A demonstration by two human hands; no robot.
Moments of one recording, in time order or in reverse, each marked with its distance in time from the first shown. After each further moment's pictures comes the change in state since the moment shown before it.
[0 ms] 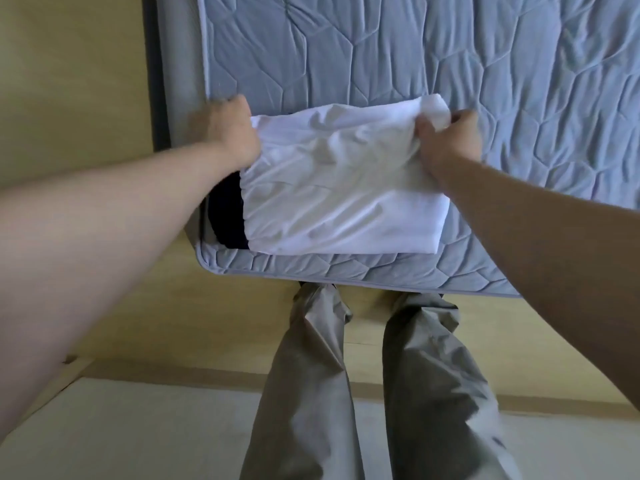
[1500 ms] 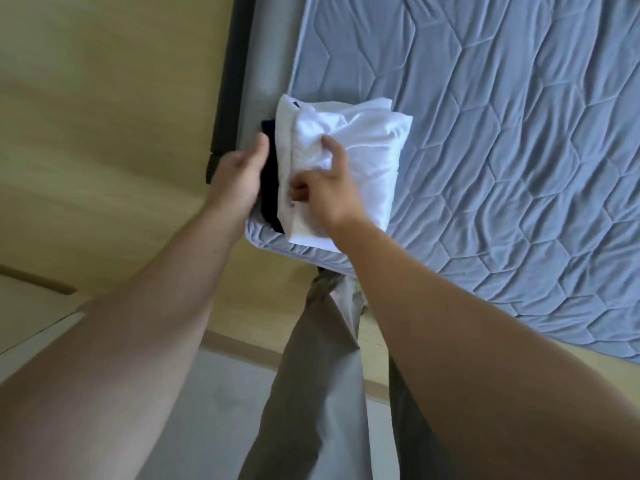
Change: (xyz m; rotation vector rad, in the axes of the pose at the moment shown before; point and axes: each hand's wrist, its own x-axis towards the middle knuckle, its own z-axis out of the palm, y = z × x) left_hand -0.100 -0.087 0.033 -1.288 -0.101 -0.535; right_hand -0.203 -0.094 0.136 0.251 -0.727 -0.068
